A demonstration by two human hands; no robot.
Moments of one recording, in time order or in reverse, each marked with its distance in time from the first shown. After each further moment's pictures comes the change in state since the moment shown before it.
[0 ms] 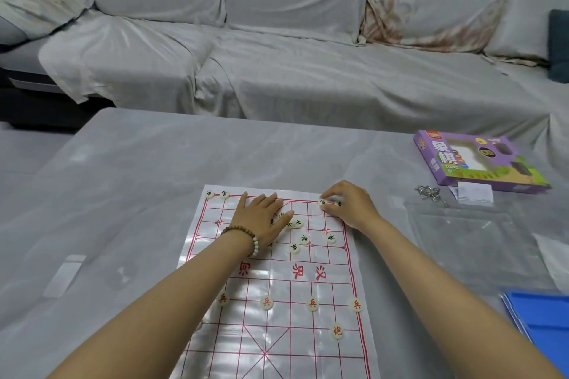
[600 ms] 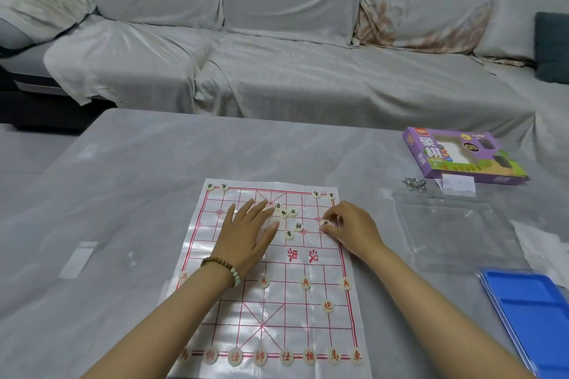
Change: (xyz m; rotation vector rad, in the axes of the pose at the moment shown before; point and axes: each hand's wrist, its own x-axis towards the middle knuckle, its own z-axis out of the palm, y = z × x) left_hand -0.079 0.009 0.007 -0.241 0.285 0.017; right_hand -0.074 0.003 0.008 -0.090 0.025 -0.029
